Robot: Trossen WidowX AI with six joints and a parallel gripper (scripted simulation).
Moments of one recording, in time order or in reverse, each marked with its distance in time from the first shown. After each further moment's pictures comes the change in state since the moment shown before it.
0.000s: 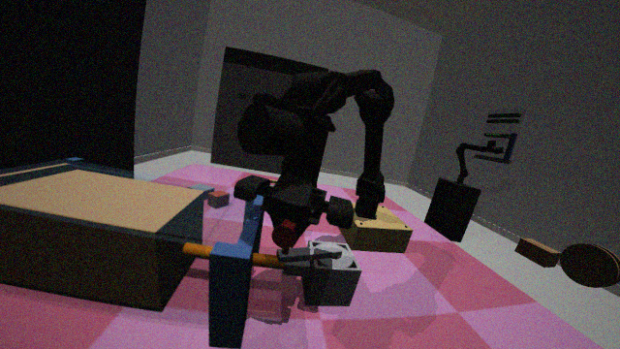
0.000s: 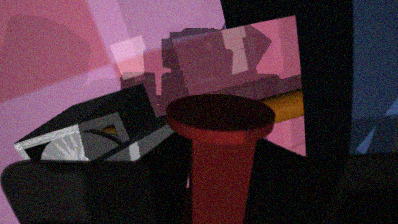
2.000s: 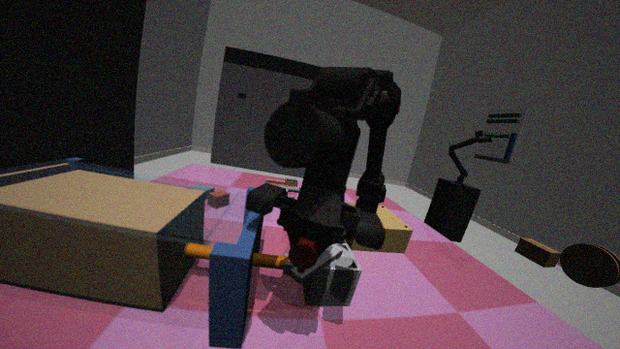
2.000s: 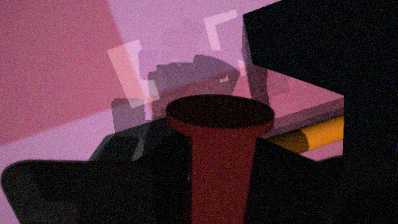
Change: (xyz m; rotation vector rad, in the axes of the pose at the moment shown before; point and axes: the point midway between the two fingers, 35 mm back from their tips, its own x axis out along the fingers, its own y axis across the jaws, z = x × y) arm -0.001 0.039 0.036 0.015 -0.007 -0.022
